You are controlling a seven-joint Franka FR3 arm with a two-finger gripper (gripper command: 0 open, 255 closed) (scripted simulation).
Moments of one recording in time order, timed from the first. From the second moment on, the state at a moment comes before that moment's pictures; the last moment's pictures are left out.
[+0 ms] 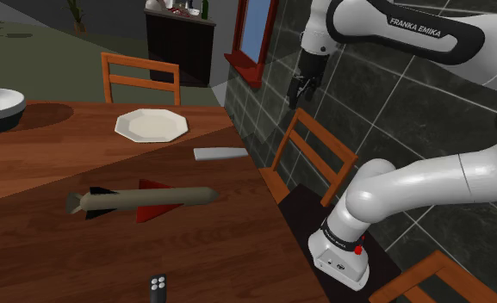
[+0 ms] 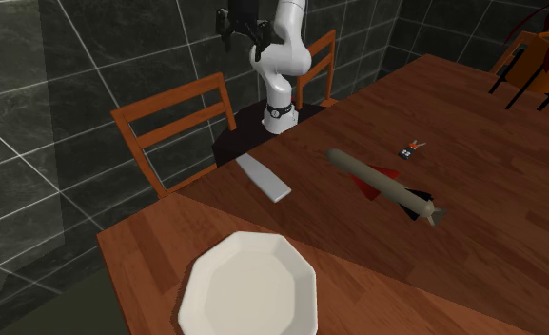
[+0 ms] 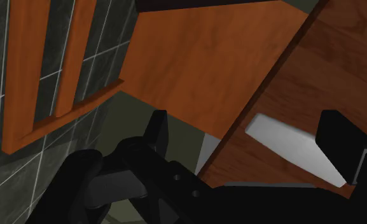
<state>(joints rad) 0.02 -0.78 0.02 -2.28 -0.11 1.50 0.08</state>
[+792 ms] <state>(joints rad) 0.14 -0.53 -0.09 -2.34 -0.12 1.82 -0.28</state>
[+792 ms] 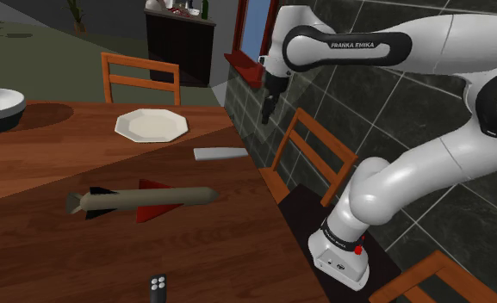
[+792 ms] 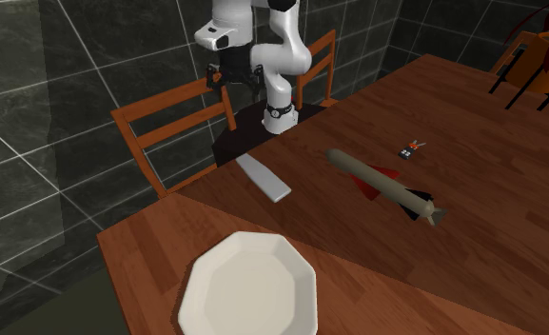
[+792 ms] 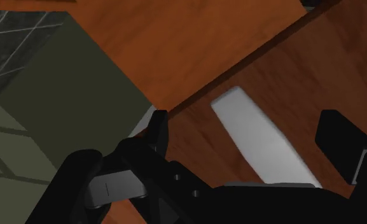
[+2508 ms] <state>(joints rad) 0.32 -0.03 -0.13 -2.32 0.01 2.29 -0.85</state>
